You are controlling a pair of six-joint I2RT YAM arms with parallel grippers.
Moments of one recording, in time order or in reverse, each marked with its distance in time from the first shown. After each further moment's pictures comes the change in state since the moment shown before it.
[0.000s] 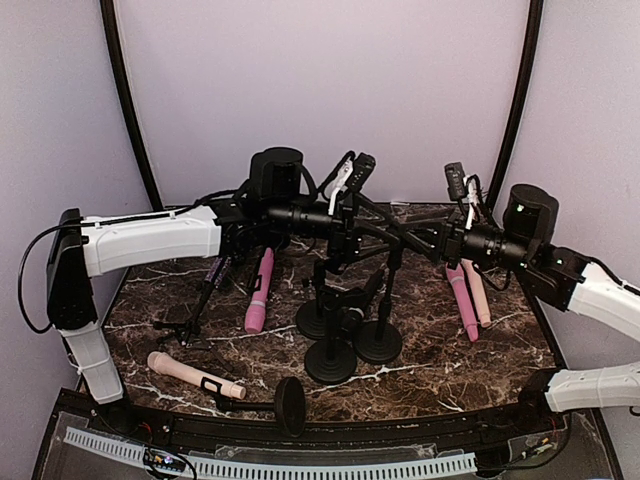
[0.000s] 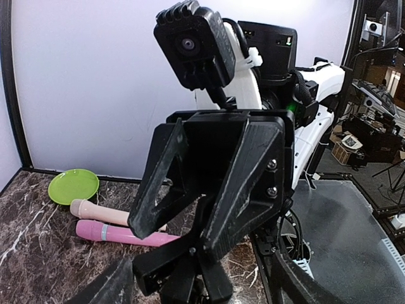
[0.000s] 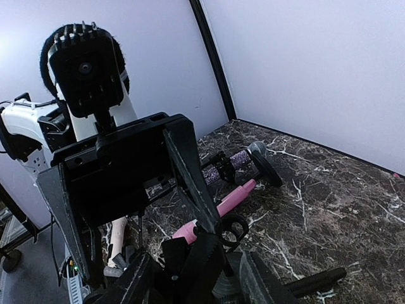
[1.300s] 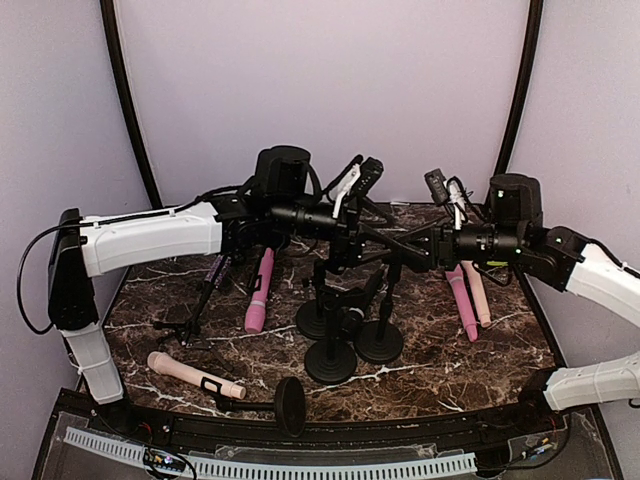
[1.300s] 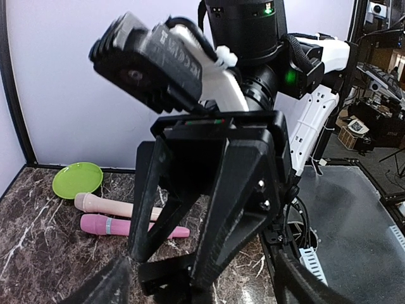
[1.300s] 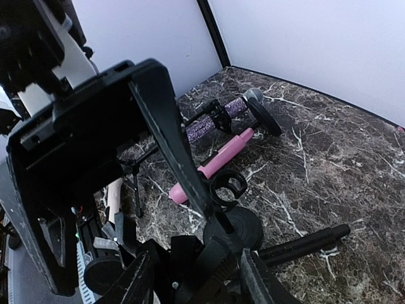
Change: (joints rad) left arm -0.014 -0.003 0.034 -0.109 -0.043 0.088; right arm 0.000 0.089 0.174 -0.336 -0.027 -0.050
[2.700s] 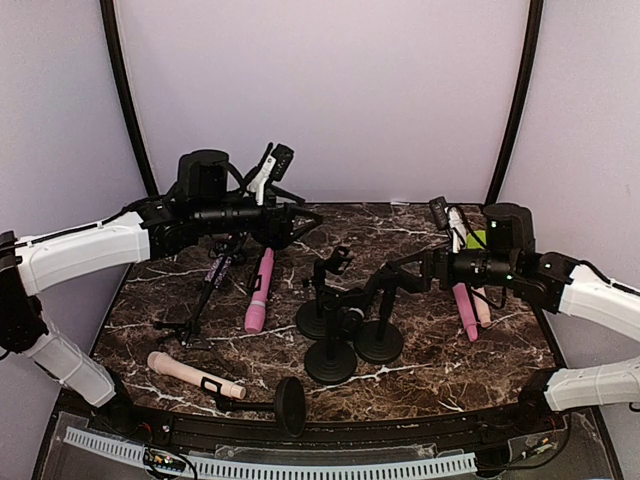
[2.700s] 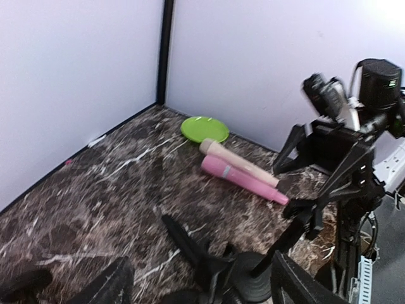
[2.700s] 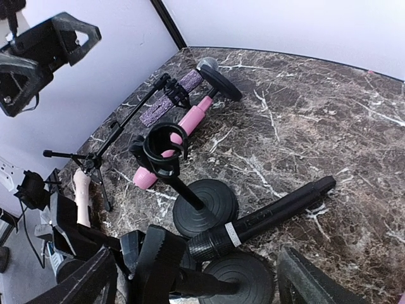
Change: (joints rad) left arm 0.183 -0.335 -0.347 -0.003 -0.302 -0.113; right arm 0.000 -0.032 -0.200 0.097 0.127 0.095
